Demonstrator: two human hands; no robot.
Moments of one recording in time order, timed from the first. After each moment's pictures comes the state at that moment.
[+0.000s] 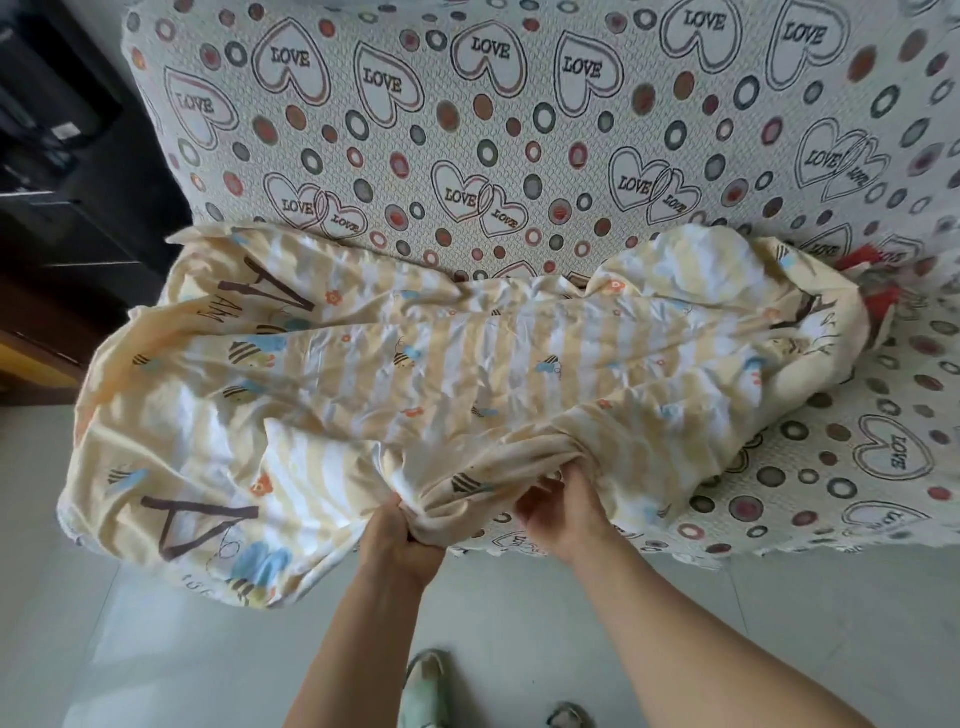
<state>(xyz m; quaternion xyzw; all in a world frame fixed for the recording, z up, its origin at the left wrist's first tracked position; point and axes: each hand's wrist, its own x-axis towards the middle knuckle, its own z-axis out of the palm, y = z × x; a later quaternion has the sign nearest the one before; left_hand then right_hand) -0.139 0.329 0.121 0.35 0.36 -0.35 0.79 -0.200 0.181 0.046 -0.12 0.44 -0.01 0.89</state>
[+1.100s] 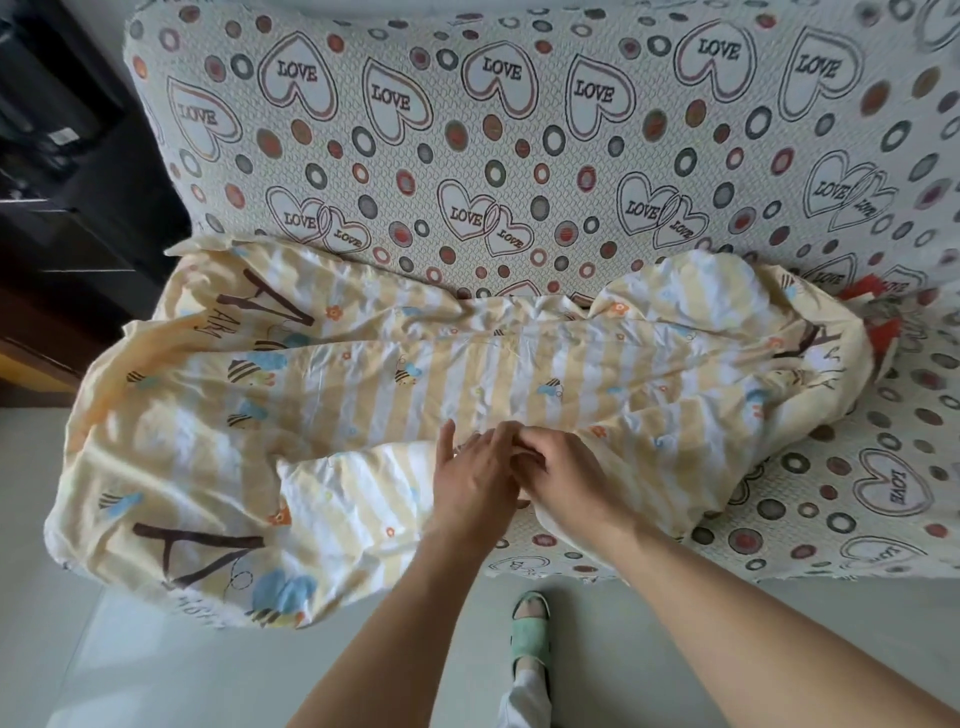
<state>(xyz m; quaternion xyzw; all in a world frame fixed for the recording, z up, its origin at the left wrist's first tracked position) -0.105 0.262 0.098 0.92 -0.34 -0.05 0.20 -0.159 0.147 0.101 -0.86 0.16 -0.02 0.49</state>
